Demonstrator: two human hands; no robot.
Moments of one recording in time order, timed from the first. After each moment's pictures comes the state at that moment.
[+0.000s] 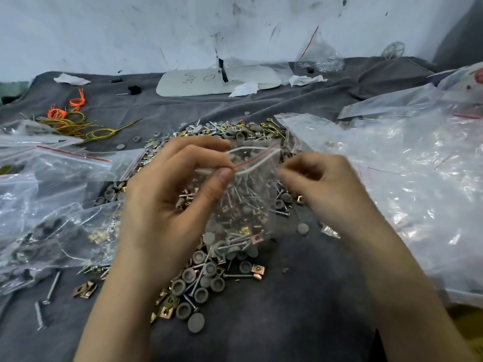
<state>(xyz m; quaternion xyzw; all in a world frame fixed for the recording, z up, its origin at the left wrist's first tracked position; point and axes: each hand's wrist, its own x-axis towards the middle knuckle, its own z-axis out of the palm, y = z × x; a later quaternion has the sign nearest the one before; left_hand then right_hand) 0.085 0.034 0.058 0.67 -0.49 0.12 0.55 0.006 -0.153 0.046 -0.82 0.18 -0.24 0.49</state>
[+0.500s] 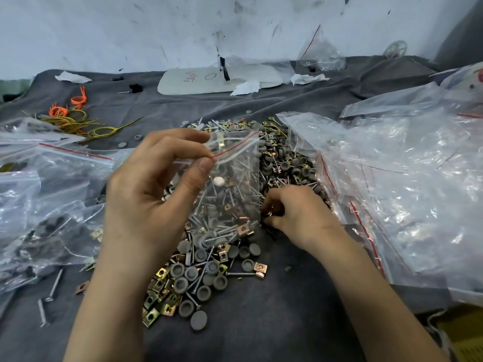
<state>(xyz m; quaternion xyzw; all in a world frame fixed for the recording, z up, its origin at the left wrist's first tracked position) 0.099 0.044 0.054 0.68 -0.45 0.16 0.56 0.025 -0.139 0.016 -0.95 0.21 0.00 0.25</state>
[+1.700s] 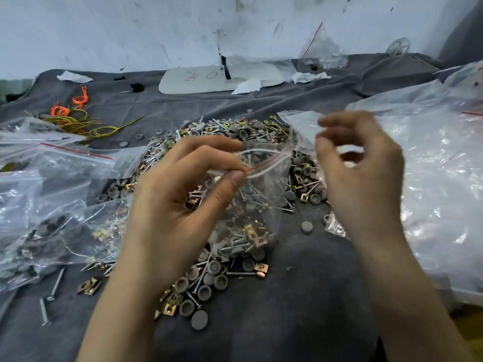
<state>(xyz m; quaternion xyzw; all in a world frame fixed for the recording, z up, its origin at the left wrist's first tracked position) 0.081 0.034 0.061 0.68 -0.50 0.10 0.53 -0.002 -0.144 0.058 -0.77 0.18 -0.47 0.40</state>
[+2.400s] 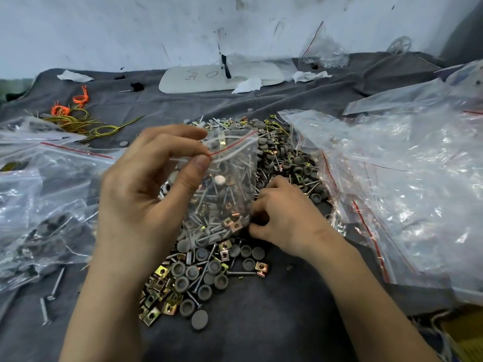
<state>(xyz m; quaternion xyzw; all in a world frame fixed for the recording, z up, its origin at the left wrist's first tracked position) 0.099 0.046 0.057 0.68 -0.46 0.16 0.55 0.031 -0.129 0.011 -0.98 0.07 -0.05 0.16</state>
